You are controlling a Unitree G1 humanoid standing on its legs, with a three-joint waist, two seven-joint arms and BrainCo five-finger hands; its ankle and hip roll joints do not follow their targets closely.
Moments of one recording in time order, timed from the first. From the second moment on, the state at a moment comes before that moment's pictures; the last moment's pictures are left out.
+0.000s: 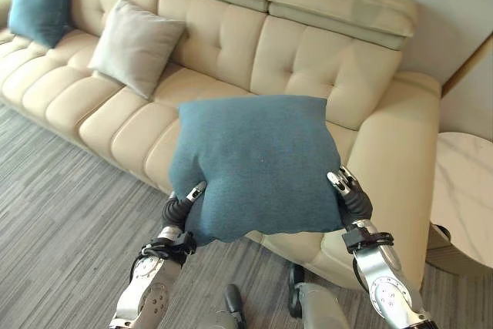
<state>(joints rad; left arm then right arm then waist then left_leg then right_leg) 0.17 0.34 -0.12 -0.03 -0.77 -0.07 0.09 0.06 -0.27 0.25 -0.07 0.94 -0.12 0.05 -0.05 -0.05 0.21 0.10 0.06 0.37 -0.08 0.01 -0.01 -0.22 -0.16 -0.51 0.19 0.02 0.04</state>
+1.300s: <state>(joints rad) -0.02 0.35 -0.20 0.24 -0.77 -0.08 0.09 -0.11 -0.33 0.31 0.22 0.85 -0.05 0.02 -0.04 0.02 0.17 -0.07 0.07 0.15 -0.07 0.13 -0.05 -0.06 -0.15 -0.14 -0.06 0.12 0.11</state>
